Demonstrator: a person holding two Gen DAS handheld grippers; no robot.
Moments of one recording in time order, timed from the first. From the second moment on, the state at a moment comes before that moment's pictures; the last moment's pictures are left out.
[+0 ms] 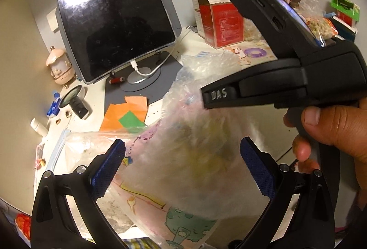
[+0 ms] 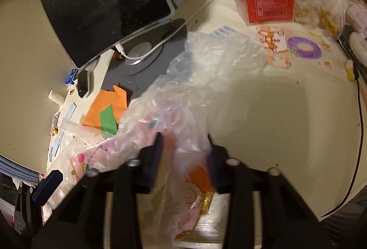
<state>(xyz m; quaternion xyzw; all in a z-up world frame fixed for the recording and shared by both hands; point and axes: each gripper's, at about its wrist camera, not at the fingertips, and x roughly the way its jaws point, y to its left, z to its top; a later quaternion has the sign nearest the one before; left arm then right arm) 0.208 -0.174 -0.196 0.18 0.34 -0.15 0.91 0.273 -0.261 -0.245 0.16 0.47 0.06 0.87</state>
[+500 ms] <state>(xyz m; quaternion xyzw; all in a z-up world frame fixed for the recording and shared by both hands) 0.176 -0.162 -0.171 0.16 0.31 -0.15 0.92 0.235 -0.258 -0.184 0.14 0.39 0.07 0.91</state>
